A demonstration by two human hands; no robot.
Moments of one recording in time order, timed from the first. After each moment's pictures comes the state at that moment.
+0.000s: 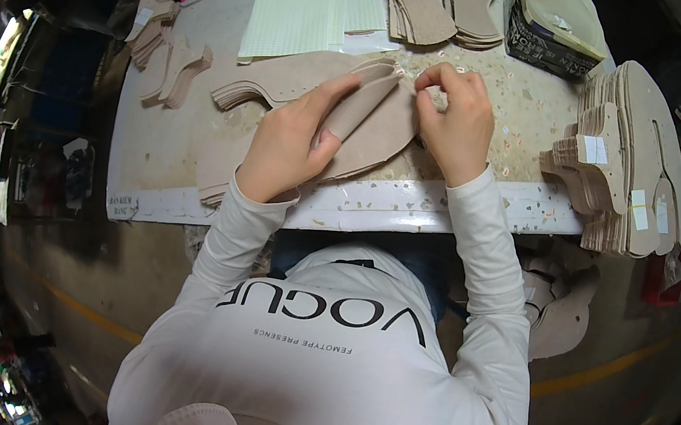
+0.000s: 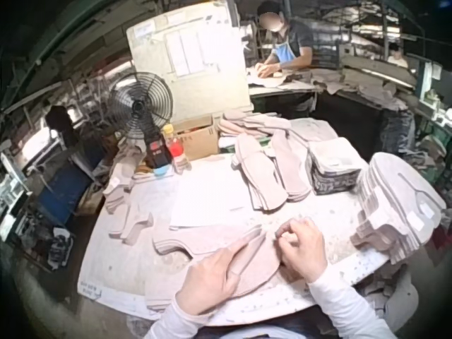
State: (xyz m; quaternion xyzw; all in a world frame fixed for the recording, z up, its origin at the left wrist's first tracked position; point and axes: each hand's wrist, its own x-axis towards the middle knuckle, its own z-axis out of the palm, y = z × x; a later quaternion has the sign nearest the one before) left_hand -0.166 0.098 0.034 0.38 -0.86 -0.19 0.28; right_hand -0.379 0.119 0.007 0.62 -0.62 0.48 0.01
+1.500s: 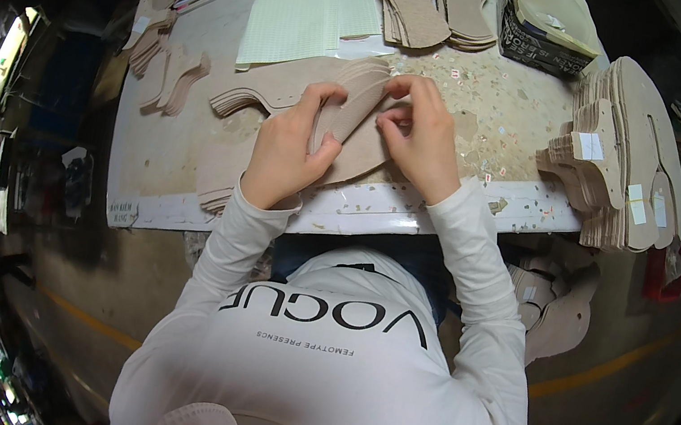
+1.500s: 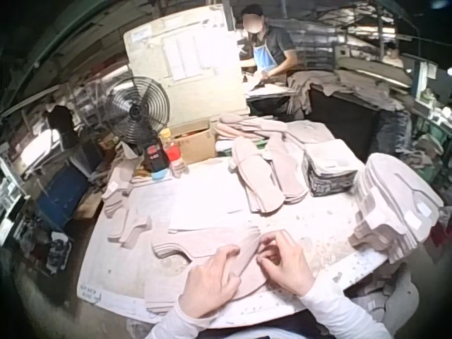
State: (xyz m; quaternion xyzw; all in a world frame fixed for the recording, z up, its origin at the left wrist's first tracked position) left_hand -0.172 0.100 0.026 0.37 -0.81 -0.23 0.40; right_hand -0.357 0.131 -0.006 0.60 -0.52 0.55 -0.26
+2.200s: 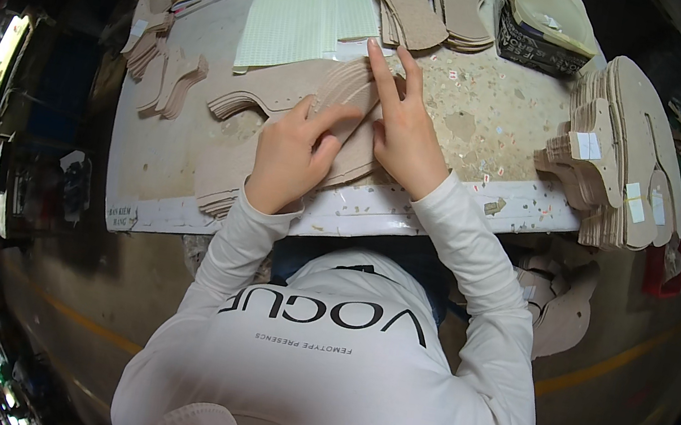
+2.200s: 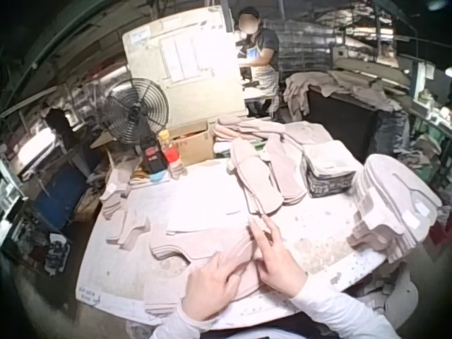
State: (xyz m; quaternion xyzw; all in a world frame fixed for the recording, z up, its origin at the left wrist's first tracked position) left_hand -0.170 0.105 0.025 0.41 -0.85 -0.18 0.27; right_hand -0.347 0.122 -0.001 0.69 -0.55 0.45 -0.12
